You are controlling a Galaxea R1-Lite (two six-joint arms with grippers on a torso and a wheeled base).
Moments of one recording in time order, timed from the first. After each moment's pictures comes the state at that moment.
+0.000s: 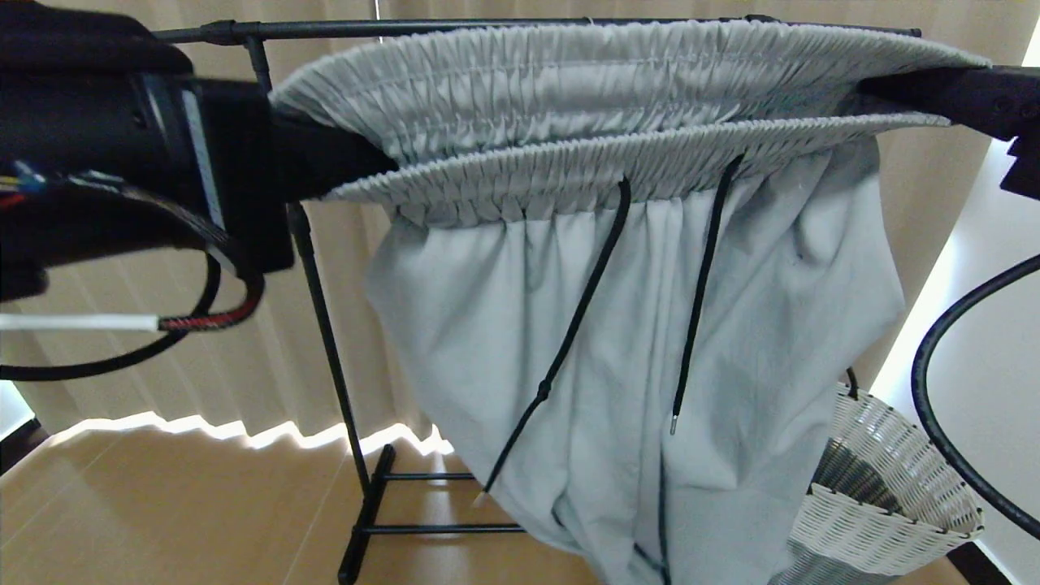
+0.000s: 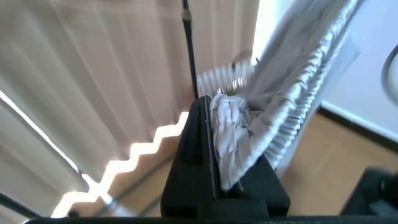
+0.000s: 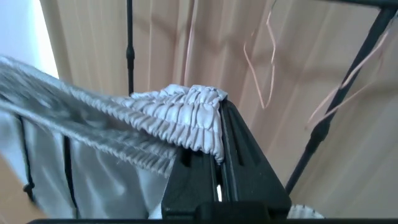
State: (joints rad) left arm -0.77 1.31 -1.30 0.11 0.06 0.04; right arm 0.45 1.26 -1.15 -0.17 0.11 -0.02
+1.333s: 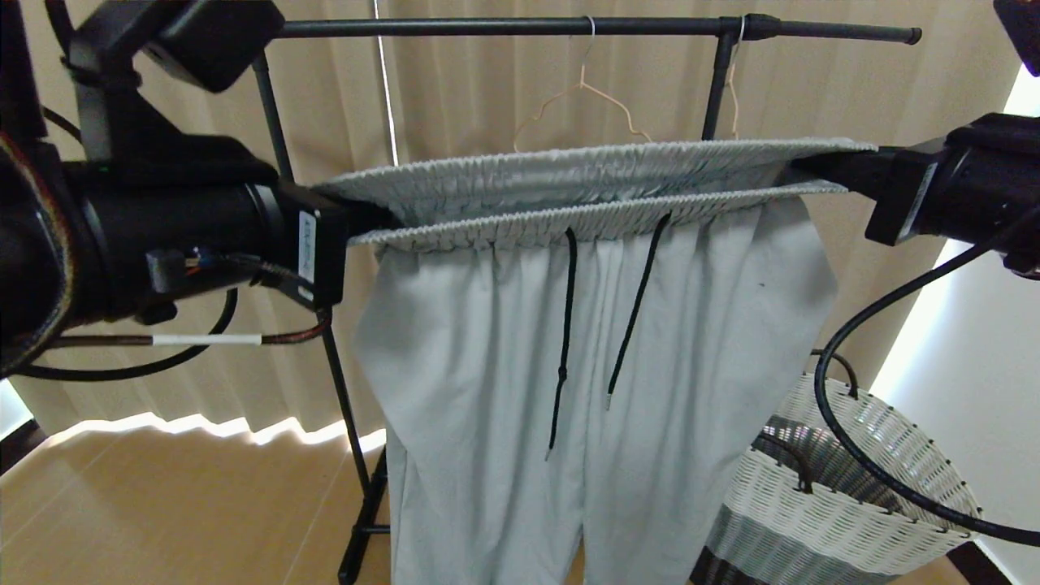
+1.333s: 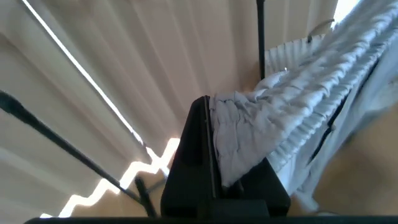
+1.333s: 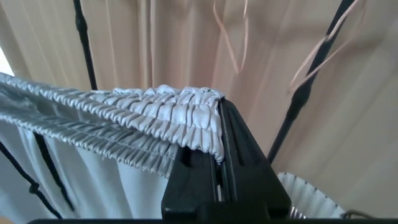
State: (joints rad) left arm -0.64 1.38 -1.18 -0.03 0.18 0.20; right arm 0.37 1.38 -1.08 -0.28 0.05 -0.03
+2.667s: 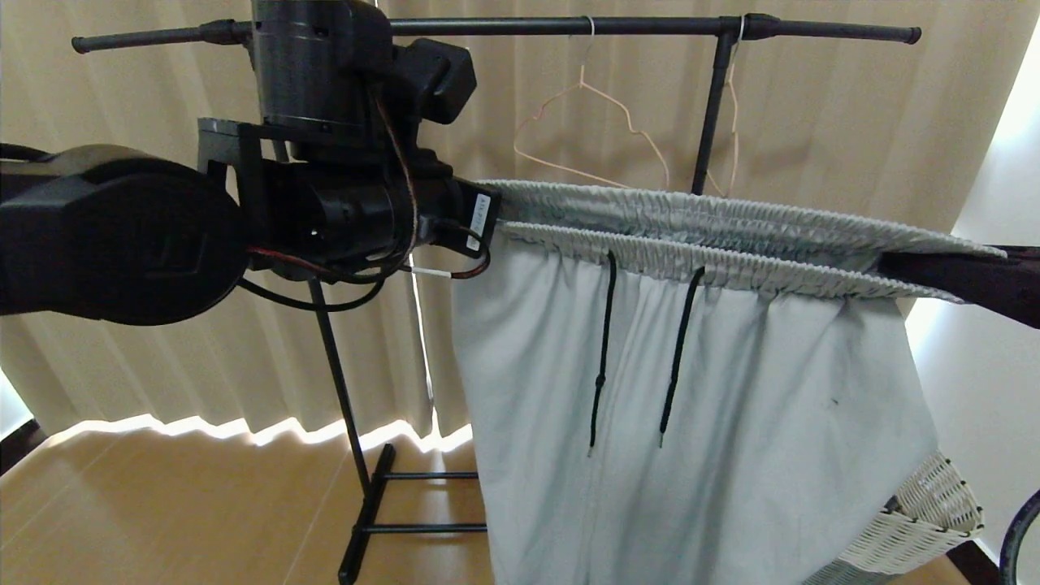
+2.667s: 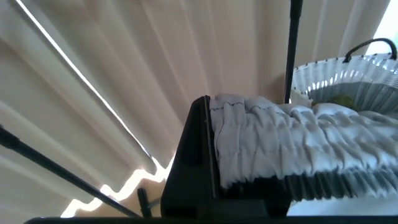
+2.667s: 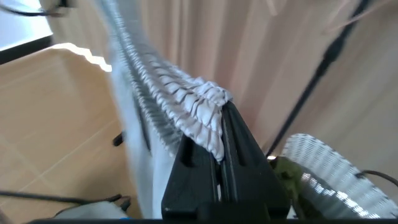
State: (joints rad) left arm -0.62 1.79 -1.49 -0.09 0.26 0.18; right arm 0.46 1.09 -0.94 0.03 0.08 -0.03
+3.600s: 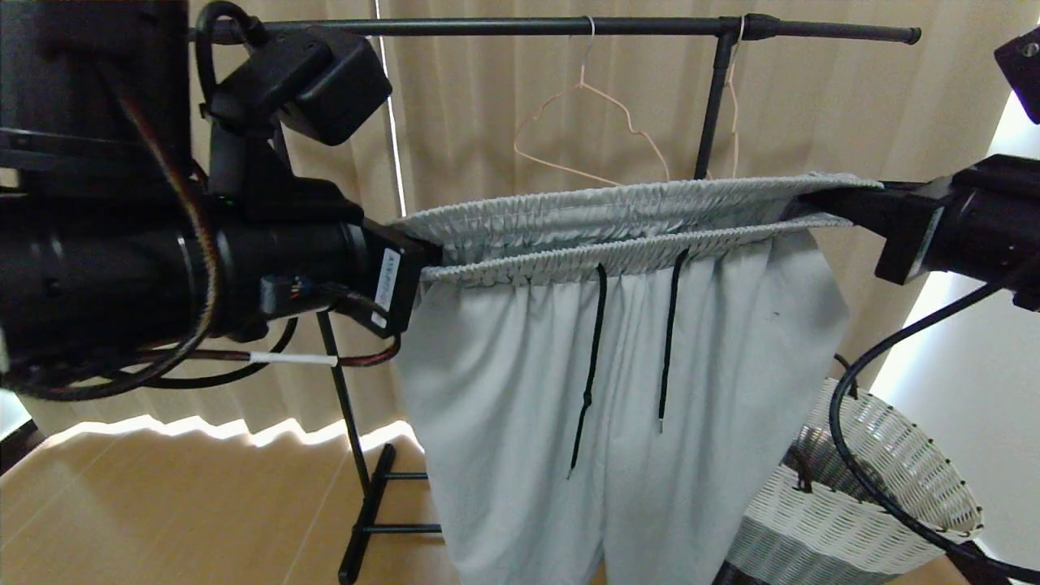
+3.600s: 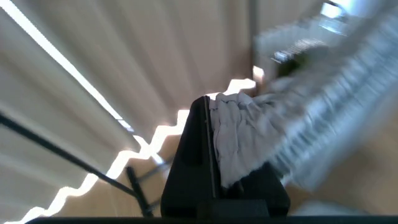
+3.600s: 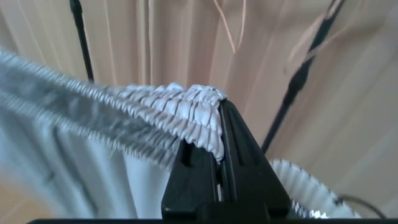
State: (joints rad) left arm -0.71 1.46 -1.22 0.07 0.18 0.16; right arm 0.34 1.35 -0.98 -0.31 0.08 -0.05
